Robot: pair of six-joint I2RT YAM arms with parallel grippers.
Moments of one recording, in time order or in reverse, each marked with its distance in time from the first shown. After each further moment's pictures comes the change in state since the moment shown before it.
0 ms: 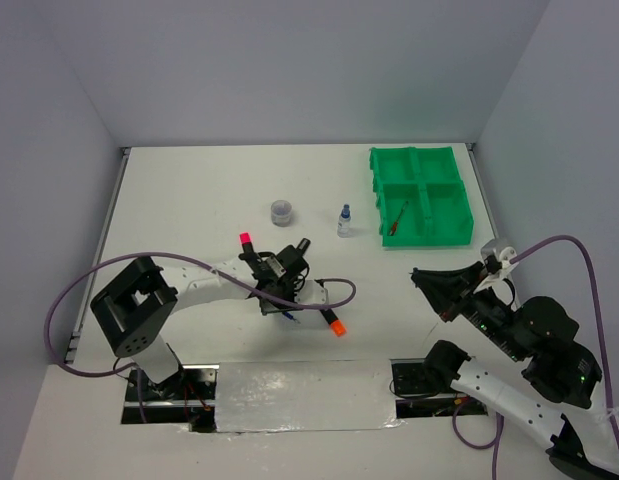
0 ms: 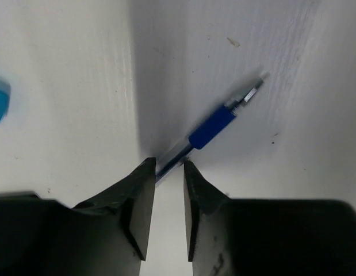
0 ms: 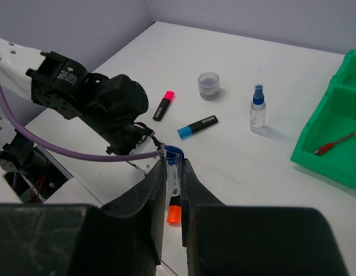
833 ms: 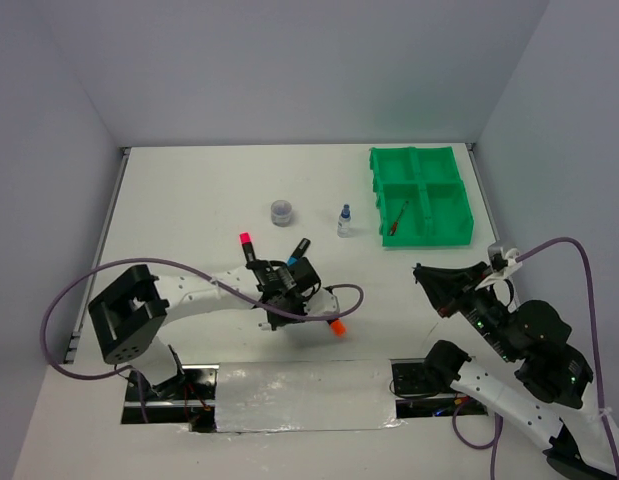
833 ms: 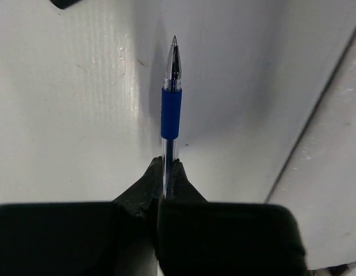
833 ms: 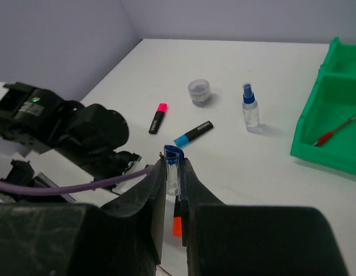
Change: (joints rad) left arm -0.121 -0.006 0.052 -0.127 0.033 -0.205; right arm 0.000 -0.047 -0.046 0.032 0.077 0.068
